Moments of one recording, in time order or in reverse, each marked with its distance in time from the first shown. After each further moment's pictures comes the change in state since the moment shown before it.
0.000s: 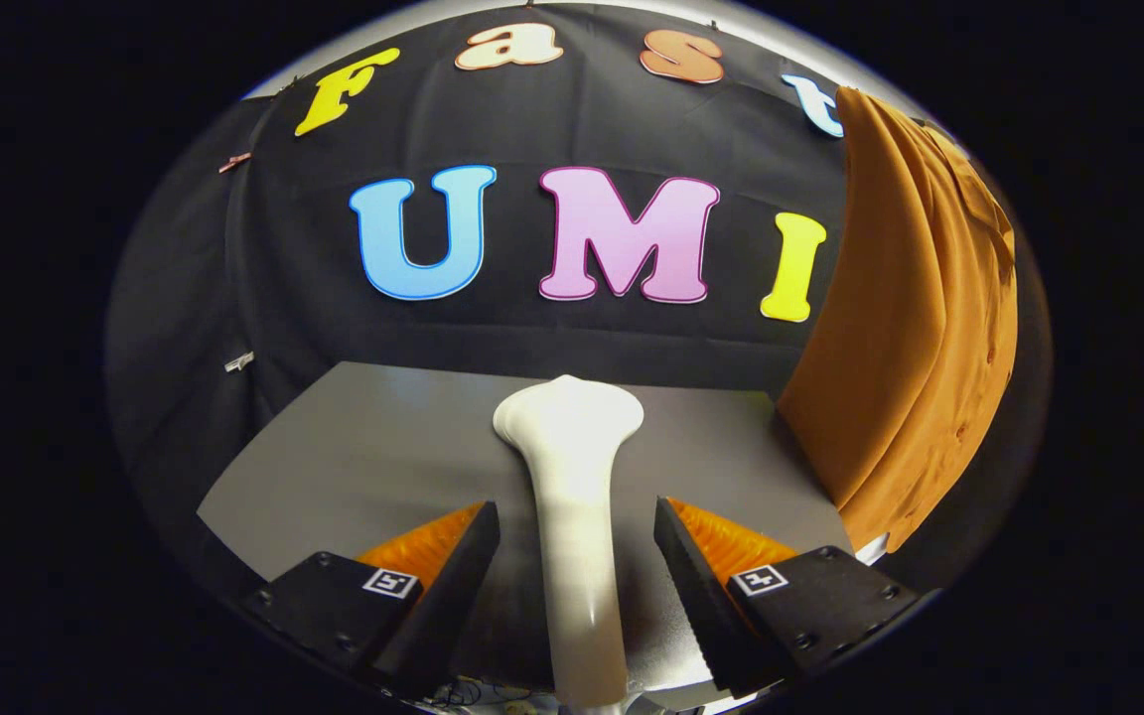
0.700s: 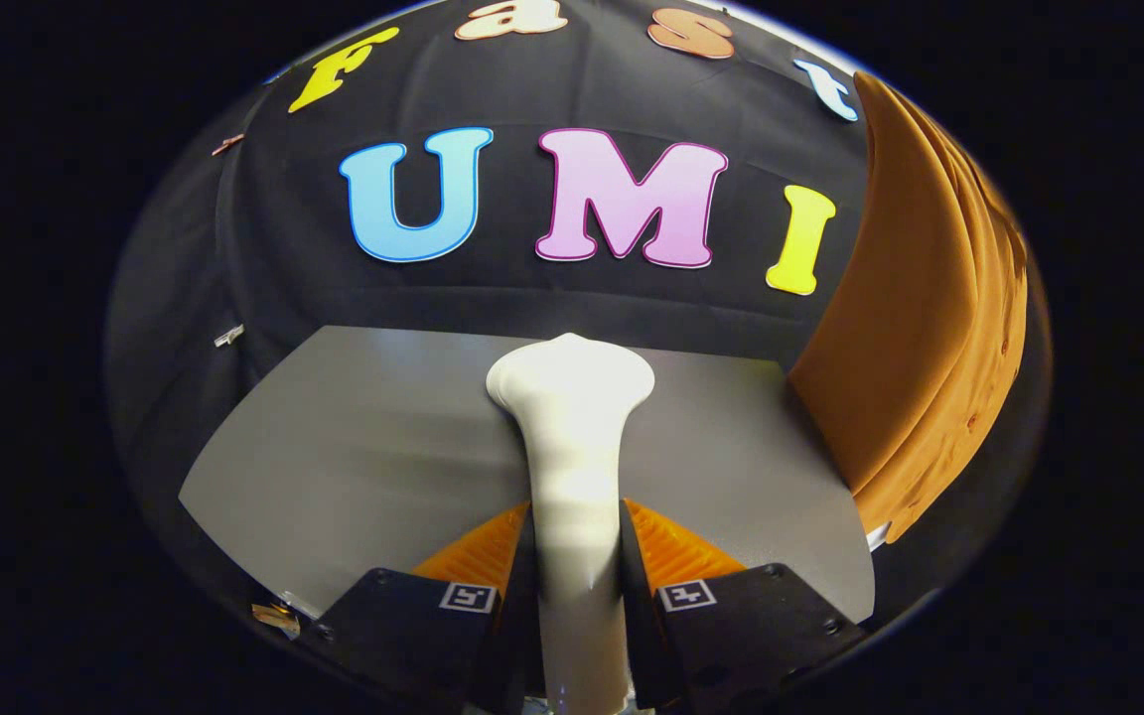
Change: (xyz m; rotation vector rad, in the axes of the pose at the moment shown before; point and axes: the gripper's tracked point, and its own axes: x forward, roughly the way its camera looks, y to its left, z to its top) arm 0.016 -0.001 -0.018 -0.003 0.079 0.009
